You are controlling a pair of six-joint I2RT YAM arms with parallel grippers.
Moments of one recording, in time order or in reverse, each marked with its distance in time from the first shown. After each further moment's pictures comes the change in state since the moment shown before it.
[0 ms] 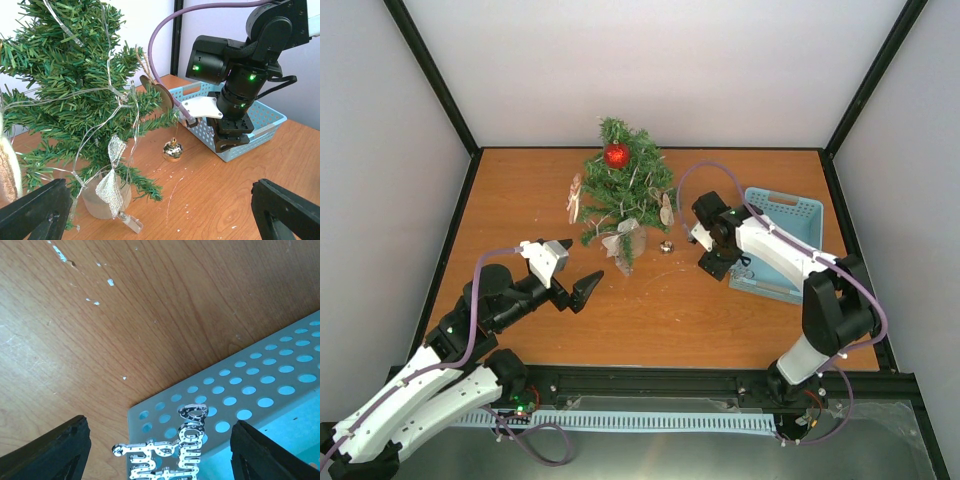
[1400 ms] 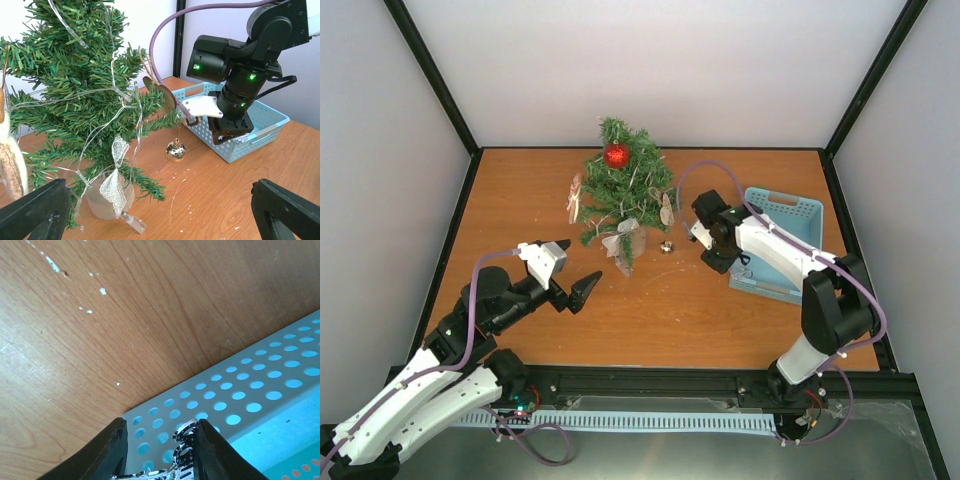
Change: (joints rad) left arm 0.000 -0.021 -0.011 0.000 -0.011 0.008; right arm -0.003 0.017 0.003 0.019 0.016 -0.011
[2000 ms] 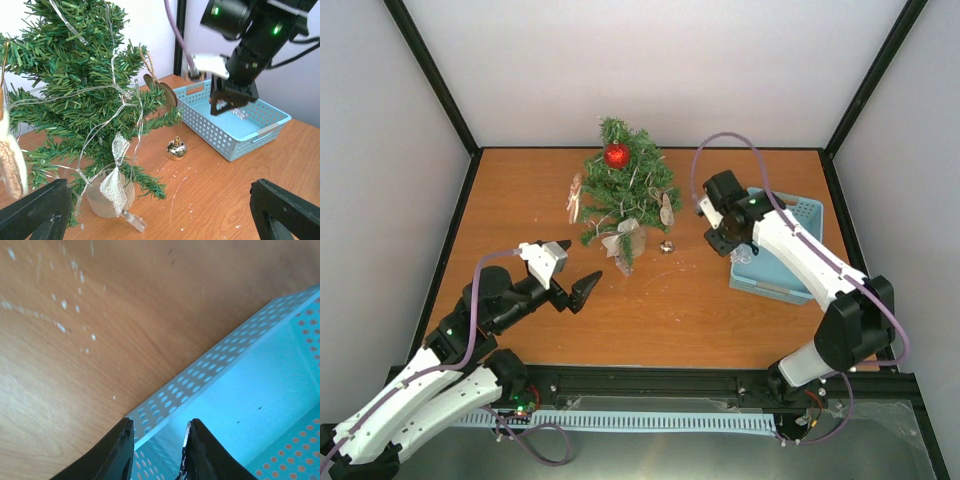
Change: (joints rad) left arm 0.000 0.001 -0.004 0.000 -0.006 0.000; right arm -0.018 -0.106 0.092 -0.054 -0.013 0.127
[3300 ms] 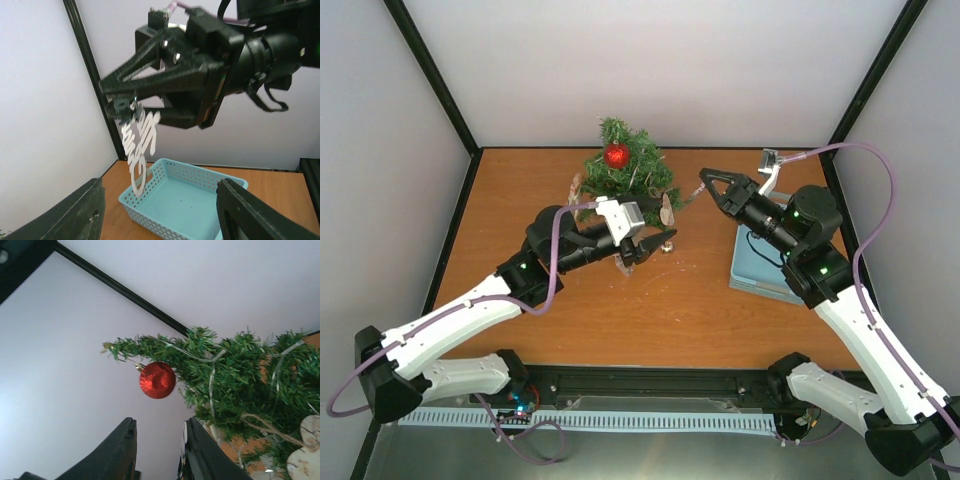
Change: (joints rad) left arm -0.136 0.618 0.352 0.504 0.270 0.208; right arm -0.014 -0.575 -0.217 0.954 -0.568 1.268
